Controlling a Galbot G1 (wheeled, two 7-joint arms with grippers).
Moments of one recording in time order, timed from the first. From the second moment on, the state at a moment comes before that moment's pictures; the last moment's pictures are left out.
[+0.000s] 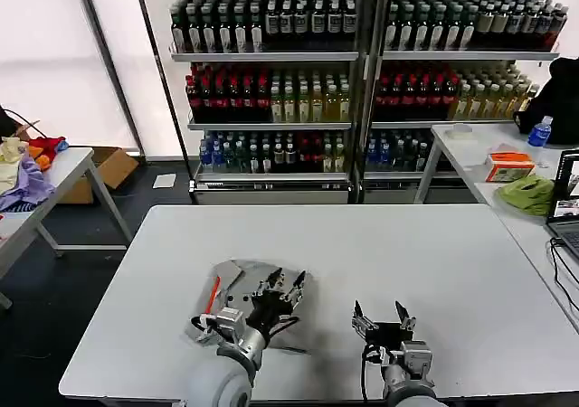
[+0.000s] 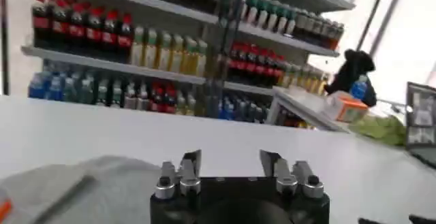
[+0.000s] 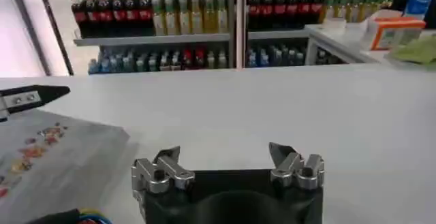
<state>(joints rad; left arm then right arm) 1.24 -1.42 -0.17 -2.00 -0.36 0.44 -0.12 -1.46 1.35 0.30 2.18 0.32 -0.54 0.39</state>
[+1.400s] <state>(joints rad) 1.31 -1.36 -0.45 -2.05 -0.28 0.41 -0.21 -1.19 1.43 0.08 1.95 0.79 -0.56 0.56</state>
